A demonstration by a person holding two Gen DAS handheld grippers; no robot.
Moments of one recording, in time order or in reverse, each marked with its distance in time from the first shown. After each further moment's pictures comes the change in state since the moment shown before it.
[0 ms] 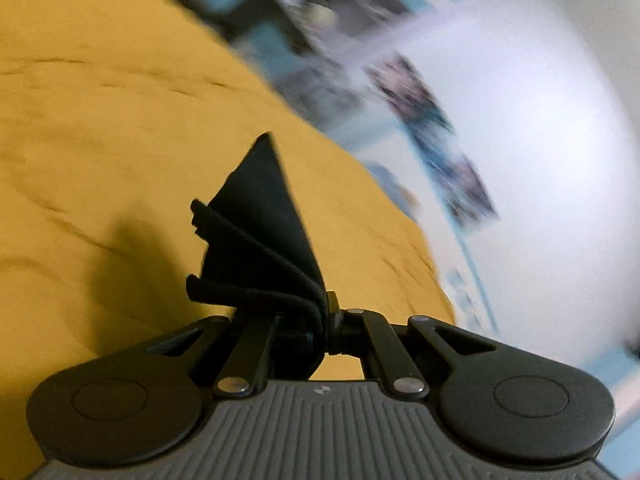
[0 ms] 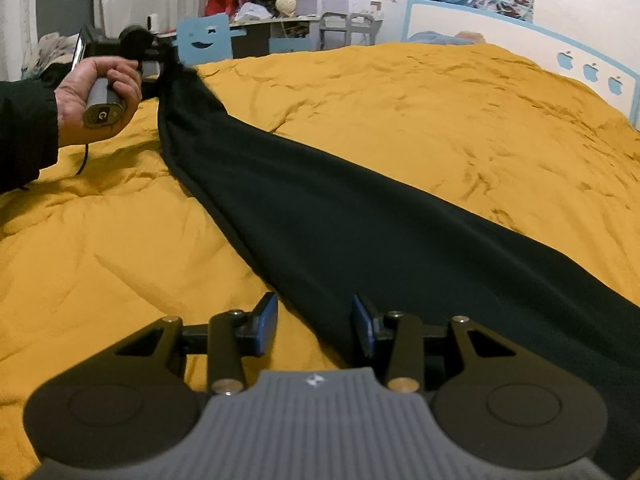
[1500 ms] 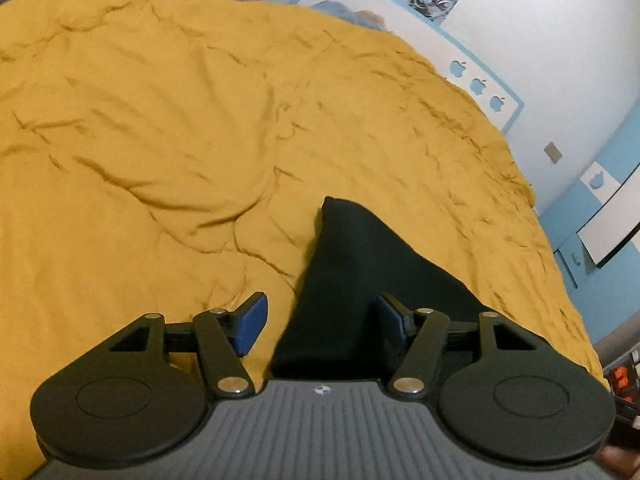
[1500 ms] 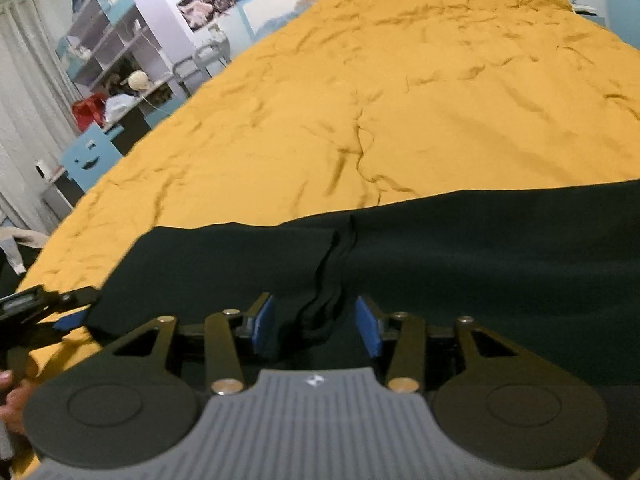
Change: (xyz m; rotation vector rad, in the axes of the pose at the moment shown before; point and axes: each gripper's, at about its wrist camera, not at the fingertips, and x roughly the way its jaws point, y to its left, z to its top) left arm -0.025 -0.024 -0.100 0.463 0.409 0.167; right arm 0.059 -0.117 0.020 0.582 0.007 -0.059
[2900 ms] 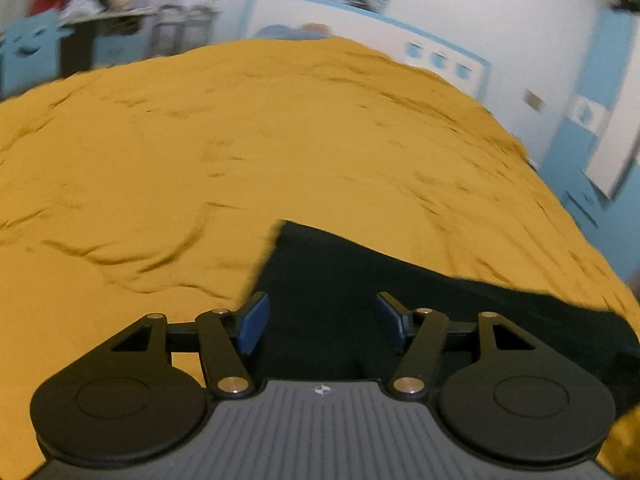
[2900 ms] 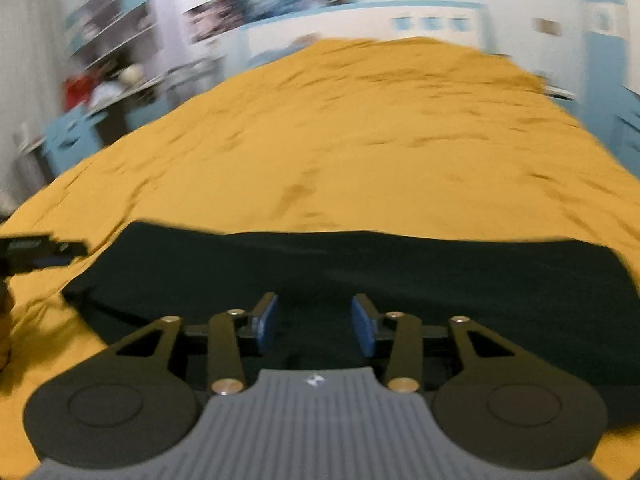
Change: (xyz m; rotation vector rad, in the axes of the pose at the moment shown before) left arm -0.005 -0.094 -0.032 0.322 -0.058 0.062; right arm -0.126 -0.038 -0.037 -0.118 -0.182 -0.218
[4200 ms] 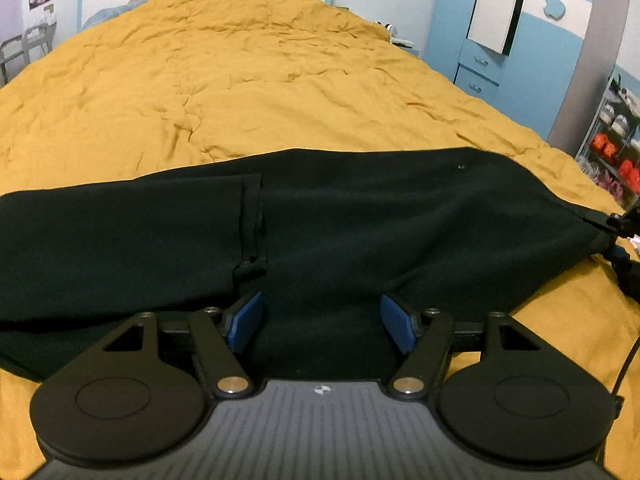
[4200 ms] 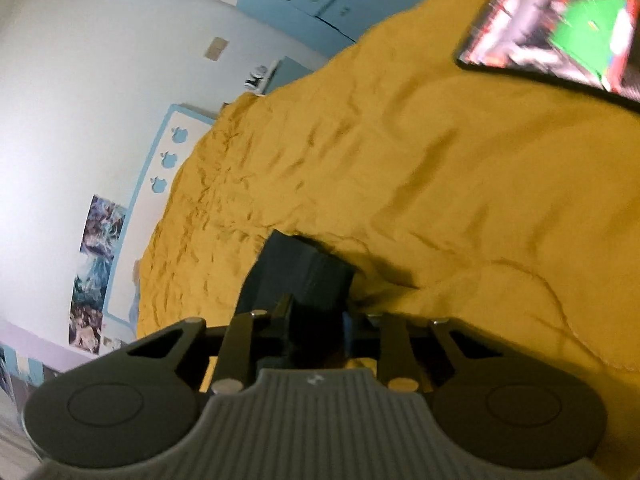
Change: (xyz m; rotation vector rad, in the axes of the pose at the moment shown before) left arm 0.039 -0.228 -0.077 0.312 0.188 -0.182; right arm -0.079 -0.208 -0.070 1.008 -0.263 -0.077
